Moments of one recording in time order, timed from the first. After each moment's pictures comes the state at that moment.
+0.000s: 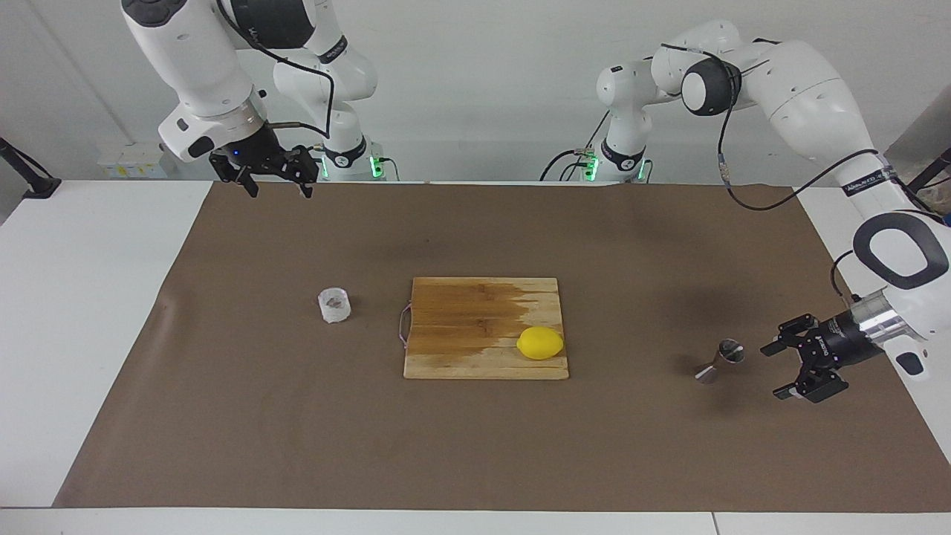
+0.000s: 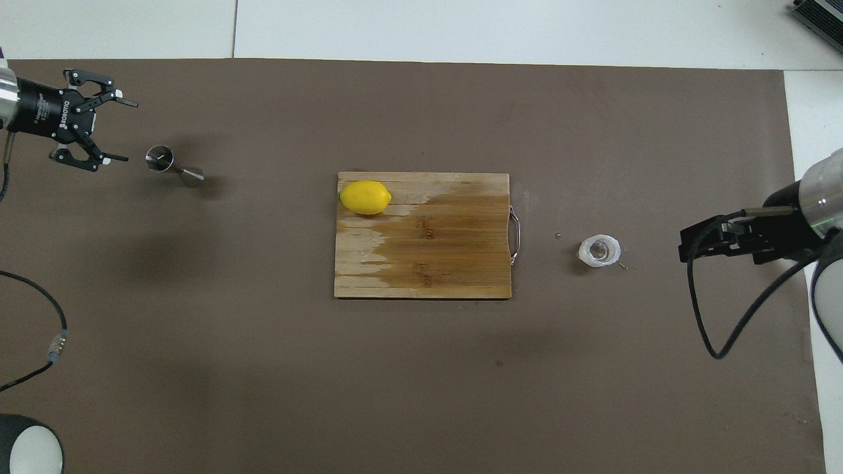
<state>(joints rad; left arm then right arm) 0.15 0.72 0.11 -1.14 -0.63 1.72 -0.90 0.00 -0.04 0.05 -1.65 0.04 1.47 0.10</state>
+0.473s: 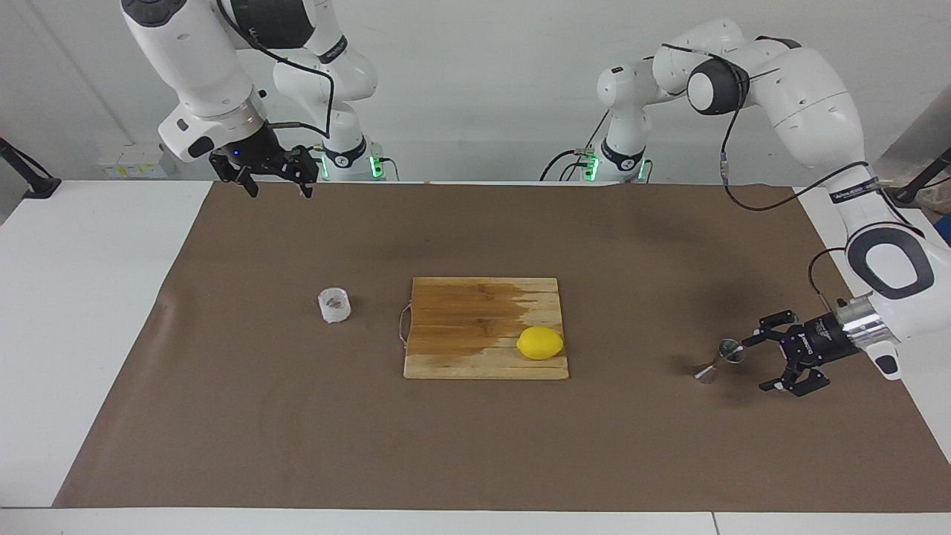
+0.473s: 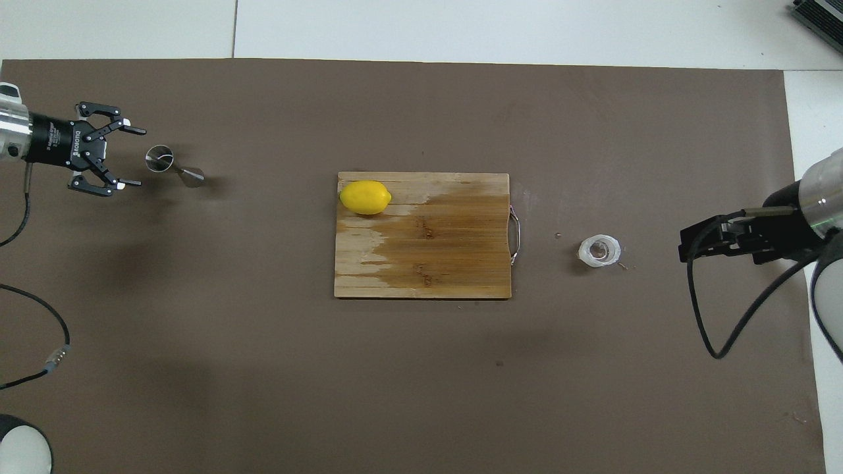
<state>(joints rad) 0.18 0.72 0.12 -1.30 -0.75 1.75 -0.92 0.00 -0.04 0.05 -1.65 0.04 1.47 0.10</state>
